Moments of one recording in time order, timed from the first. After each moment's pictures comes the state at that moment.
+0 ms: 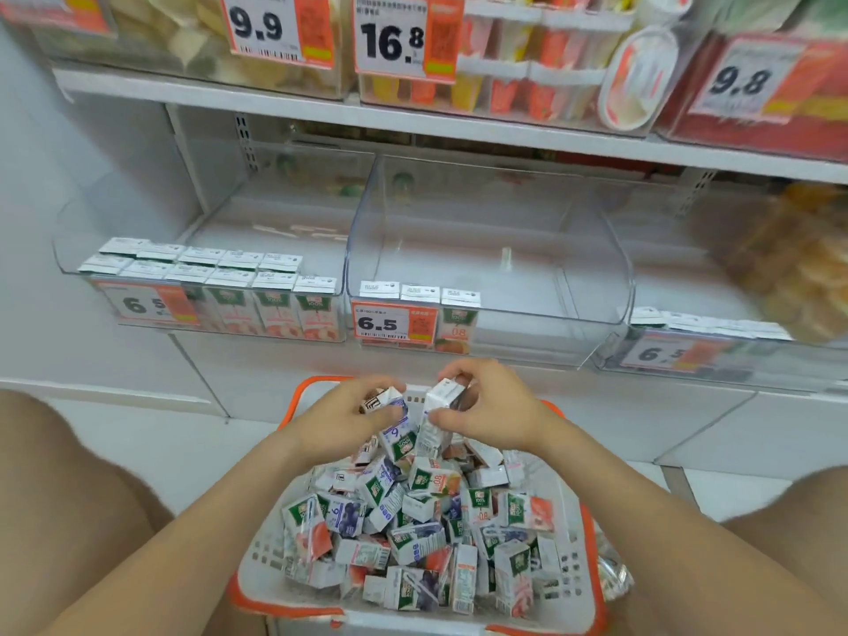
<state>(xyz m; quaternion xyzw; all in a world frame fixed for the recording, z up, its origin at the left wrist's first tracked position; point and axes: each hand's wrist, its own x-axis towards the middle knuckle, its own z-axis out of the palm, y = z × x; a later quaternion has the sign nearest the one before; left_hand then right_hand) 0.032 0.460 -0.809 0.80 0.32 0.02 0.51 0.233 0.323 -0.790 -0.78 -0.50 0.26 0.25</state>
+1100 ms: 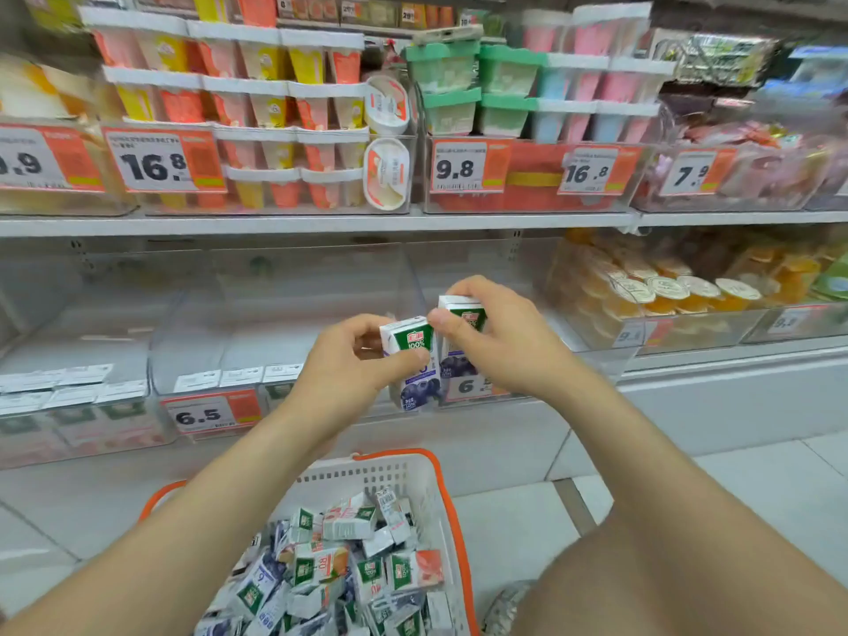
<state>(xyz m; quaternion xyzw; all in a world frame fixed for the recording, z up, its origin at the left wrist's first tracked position) 0.201 0.334 -0.664 0.73 0.22 0.24 0.60 0.342 0.190 -0.624 -0.83 -0.44 0.01 0.35</state>
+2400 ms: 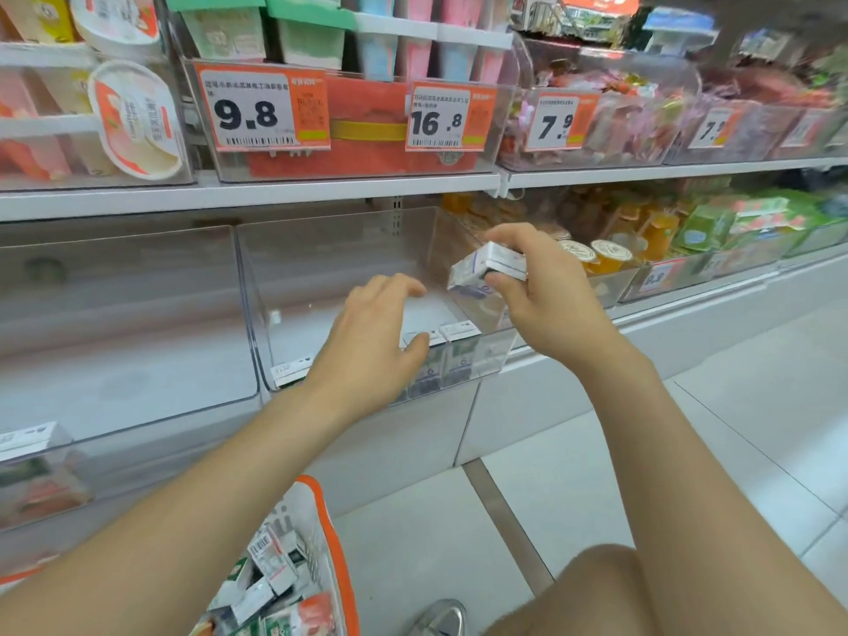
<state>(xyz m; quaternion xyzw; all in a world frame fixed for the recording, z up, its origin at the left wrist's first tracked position) 0.390 0.257 -0.697 0.94 0.03 0.23 0.25 0.509 0.066 -0.653 -0.87 -0.34 -0.14 0.33</state>
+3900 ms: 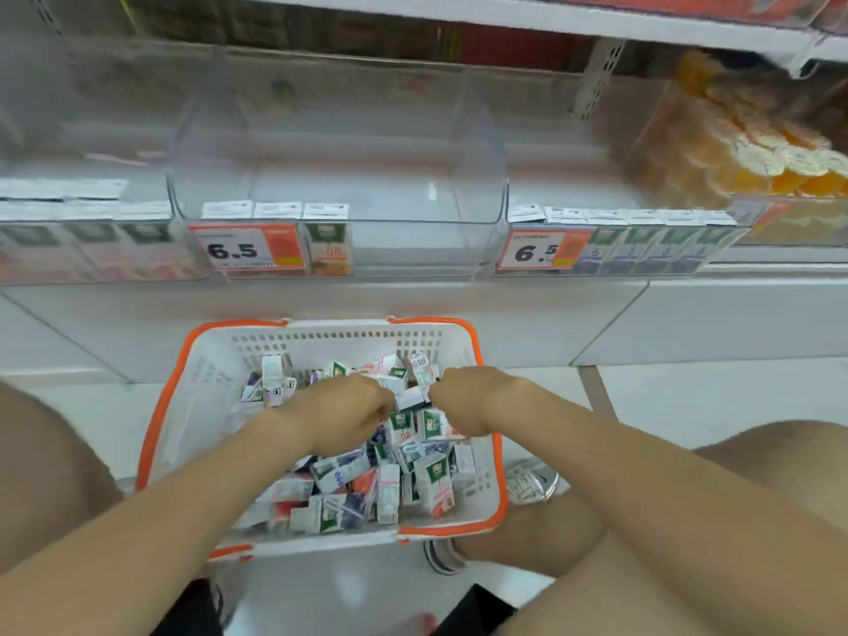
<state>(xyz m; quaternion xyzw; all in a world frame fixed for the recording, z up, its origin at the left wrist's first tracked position) 0.114 0.371 -0.874 0.97 0.06 -0.16 0.15 0.277 0.224 -0.845 -0.73 -0.59 0.25 -0.26</state>
